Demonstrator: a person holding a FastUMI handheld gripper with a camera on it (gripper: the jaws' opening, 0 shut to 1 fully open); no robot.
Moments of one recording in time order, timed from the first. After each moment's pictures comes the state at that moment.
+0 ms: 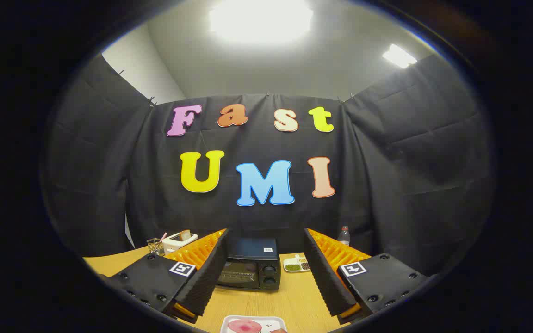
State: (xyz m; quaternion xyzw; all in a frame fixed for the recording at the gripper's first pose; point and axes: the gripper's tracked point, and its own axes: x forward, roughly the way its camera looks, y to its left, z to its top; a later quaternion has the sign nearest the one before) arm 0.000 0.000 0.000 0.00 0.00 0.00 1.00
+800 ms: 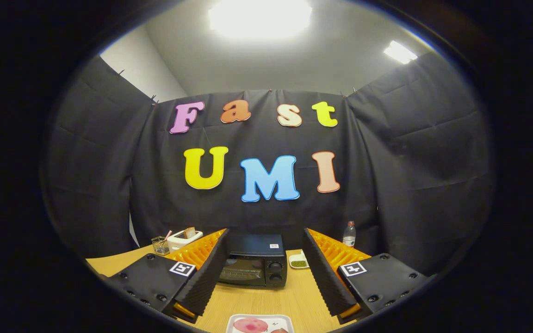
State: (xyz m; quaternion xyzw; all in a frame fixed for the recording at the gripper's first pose) arm 0.005 0.008 -0.009 0.01 0.01 0.01 1.00
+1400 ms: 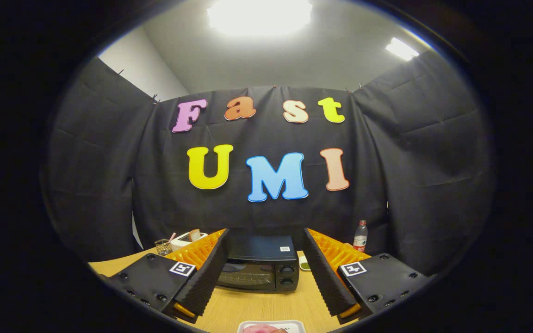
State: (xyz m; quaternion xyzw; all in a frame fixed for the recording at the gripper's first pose) arm 0.049 0.041 -0.014 0.02 0.02 0.03 1.00
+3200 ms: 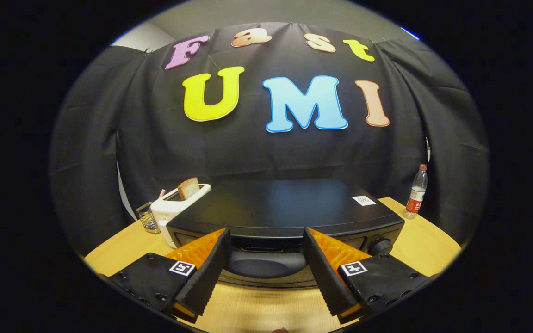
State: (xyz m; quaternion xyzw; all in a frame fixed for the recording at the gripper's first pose) arm 0.220 0.147 -0.215 0.01 0.20 0.03 0.98
